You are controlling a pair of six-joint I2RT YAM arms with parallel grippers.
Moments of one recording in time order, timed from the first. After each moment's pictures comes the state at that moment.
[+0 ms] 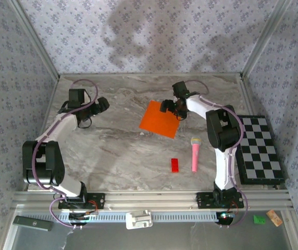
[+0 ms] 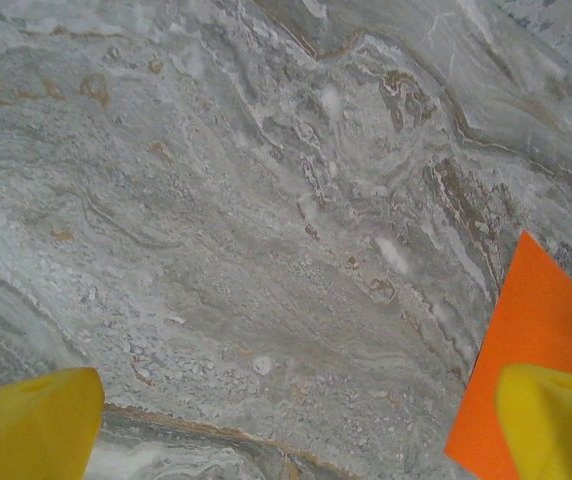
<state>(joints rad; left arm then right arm) -0.06 1.51 1.03 -0.33 0.21 -0.52 0.36 2.10 1.53 -0.52 -0.16 0.54</state>
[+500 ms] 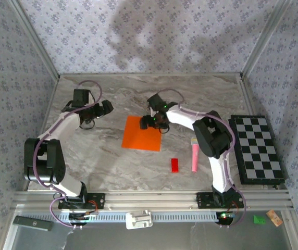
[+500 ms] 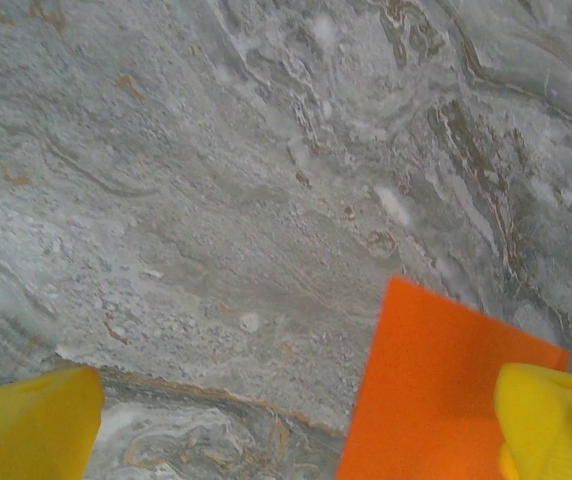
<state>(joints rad) -0.11 1.54 1.05 -0.41 0.22 -0.52 0.65 2.07 1.46 -0.53 -0.18 0.47</state>
